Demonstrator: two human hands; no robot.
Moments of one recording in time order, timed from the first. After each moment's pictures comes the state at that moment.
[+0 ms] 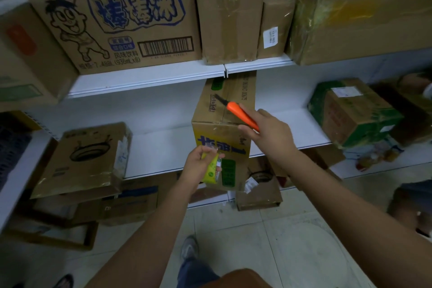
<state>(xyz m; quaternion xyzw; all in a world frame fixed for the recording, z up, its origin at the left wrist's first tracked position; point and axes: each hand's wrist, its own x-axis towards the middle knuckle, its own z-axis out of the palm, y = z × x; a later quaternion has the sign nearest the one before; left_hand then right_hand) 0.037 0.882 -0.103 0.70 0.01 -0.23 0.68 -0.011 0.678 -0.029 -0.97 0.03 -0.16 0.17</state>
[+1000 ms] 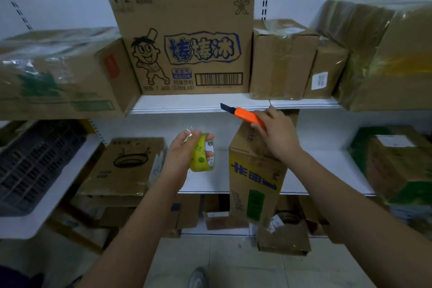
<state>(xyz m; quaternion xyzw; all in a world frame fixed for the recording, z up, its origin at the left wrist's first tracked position) 0.064 0.974 0.026 0.63 0.00 -0.06 0.77 0.091 0.717 0.014 -0.97 -0.05 -0.22 0.11</state>
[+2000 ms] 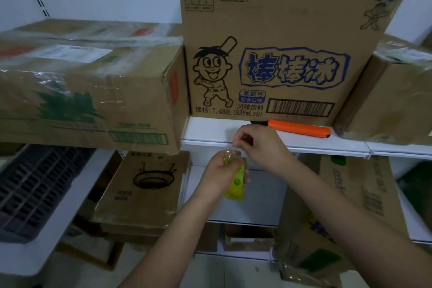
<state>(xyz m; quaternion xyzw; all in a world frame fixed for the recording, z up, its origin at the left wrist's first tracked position) 0.203 1.068 0.019 0.65 0.01 -0.16 0.74 0.237 0.928 0.049 -0.92 -0.15 -0.09 0.35</state>
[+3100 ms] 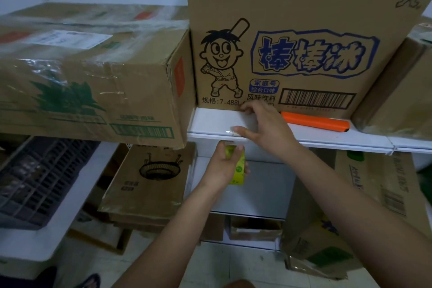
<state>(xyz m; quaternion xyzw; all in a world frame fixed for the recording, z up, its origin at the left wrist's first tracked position) 0.226 1.072 -0.005 0.69 0.05 -0.14 0.71 0.280 0.923 0.029 -0.94 -0.15 -0.15 0.27</state>
